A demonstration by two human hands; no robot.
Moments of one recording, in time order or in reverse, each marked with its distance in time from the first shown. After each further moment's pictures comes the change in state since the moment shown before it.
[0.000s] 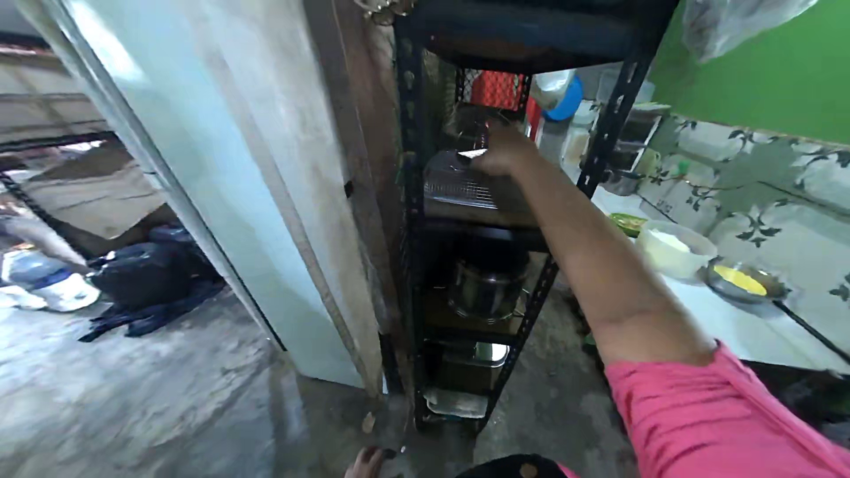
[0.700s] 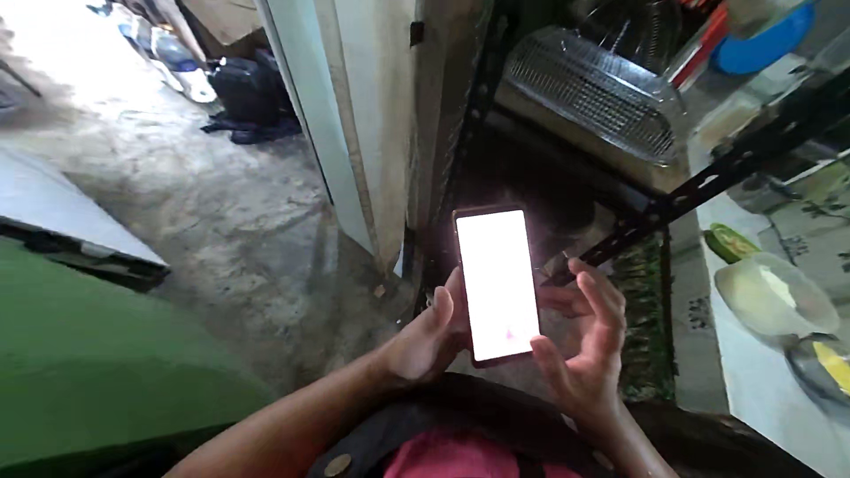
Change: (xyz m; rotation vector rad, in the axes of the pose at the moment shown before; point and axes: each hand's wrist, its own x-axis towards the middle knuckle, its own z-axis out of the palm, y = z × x) left_hand -0.004 0.224 -0.050 -1.483 -0.106 0.811; right_hand -0.258 0.133 0.156 0.916 0.133 -0.646
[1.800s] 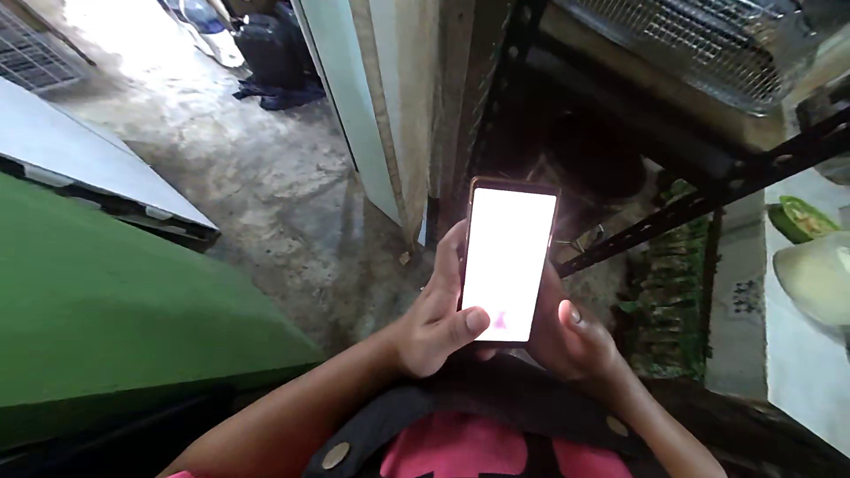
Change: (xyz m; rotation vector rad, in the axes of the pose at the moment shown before) left_hand -0.022 0.019 0.002 0.538 0.147 0.077; right_hand 0.000 0.004 0.032 1.452 -0.497 0.730
